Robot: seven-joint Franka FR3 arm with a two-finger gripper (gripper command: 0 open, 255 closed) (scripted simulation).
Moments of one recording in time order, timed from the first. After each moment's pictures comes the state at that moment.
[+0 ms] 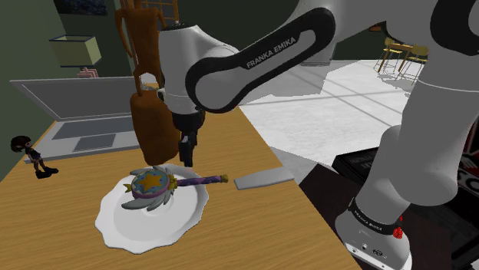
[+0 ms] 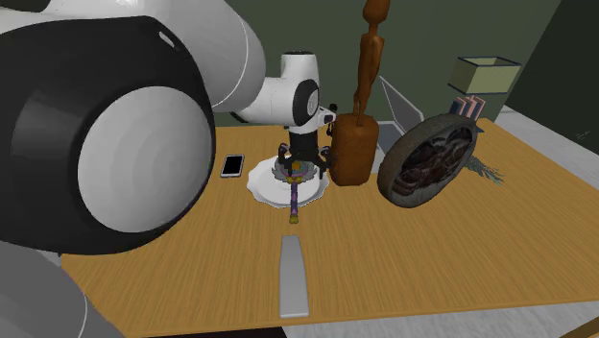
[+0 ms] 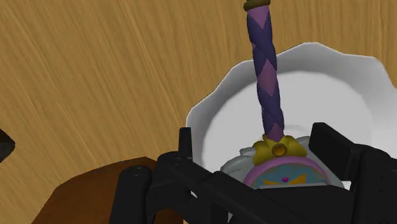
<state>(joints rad) 0.31 0.11 0.32 -2.02 -0.11 2.14 -0.11</state>
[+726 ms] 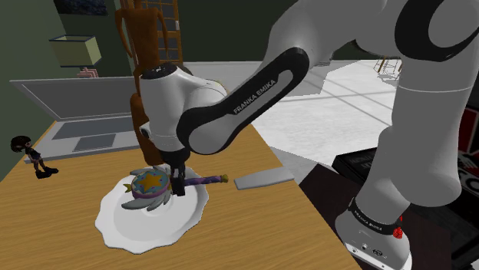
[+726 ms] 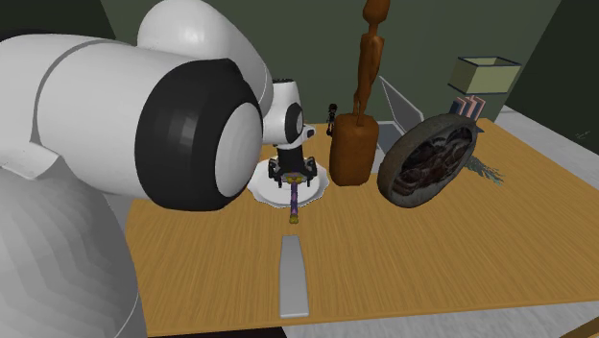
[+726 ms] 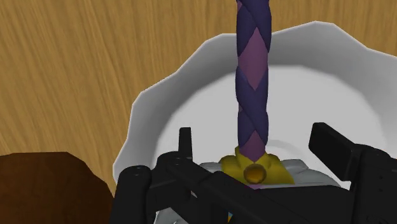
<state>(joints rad) 0.38 0.27 0.35 -2.00 -0.24 2.24 -0.10</state>
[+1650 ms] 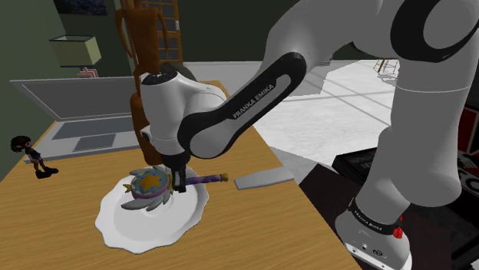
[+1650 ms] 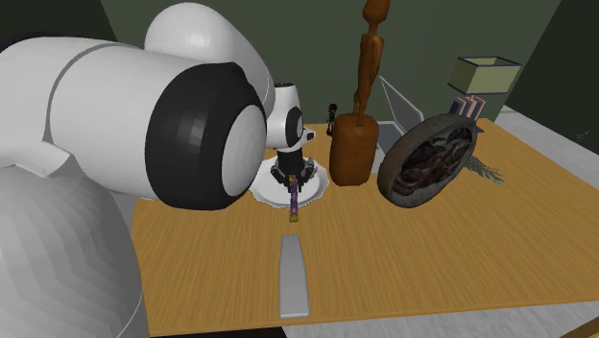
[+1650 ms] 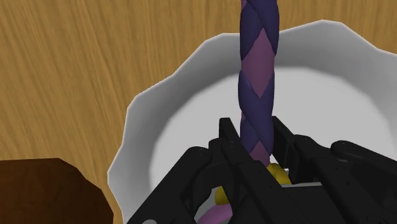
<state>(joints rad) 0.39 0.29 0.34 -2.00 -0.25 2.26 -0.09</state>
